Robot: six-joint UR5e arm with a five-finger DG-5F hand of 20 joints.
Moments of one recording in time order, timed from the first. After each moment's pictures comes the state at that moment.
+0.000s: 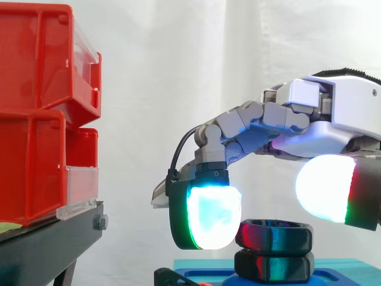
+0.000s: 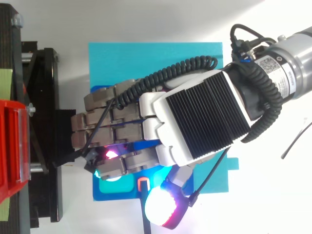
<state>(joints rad) 0.01 -2.31 -1.18 -2.62 -2.04 -1.46</state>
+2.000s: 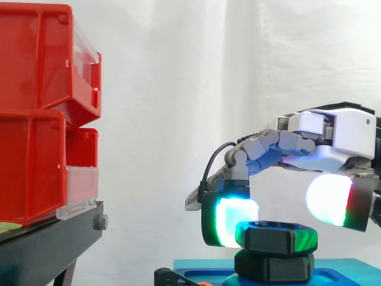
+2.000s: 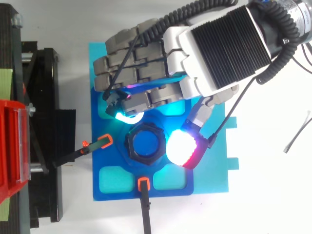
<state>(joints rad) -0.11 -2.31 -1.21 -2.56 -2.18 -1.46</state>
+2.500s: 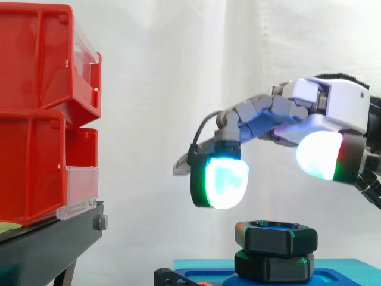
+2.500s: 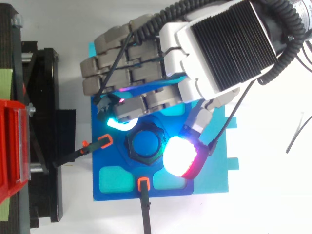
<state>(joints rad) -0.10 -2.31 -1.16 -2.54 -2.19 -1.44</state>
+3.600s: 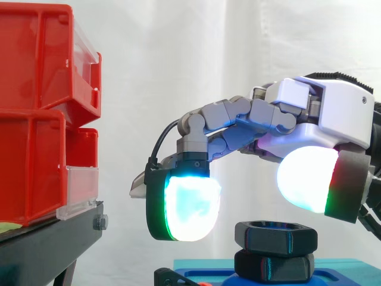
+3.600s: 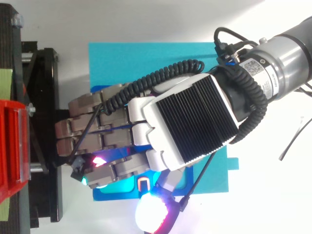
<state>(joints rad) 0.01 -2.36 -1.15 -2.50 -2.08 -1.45</state>
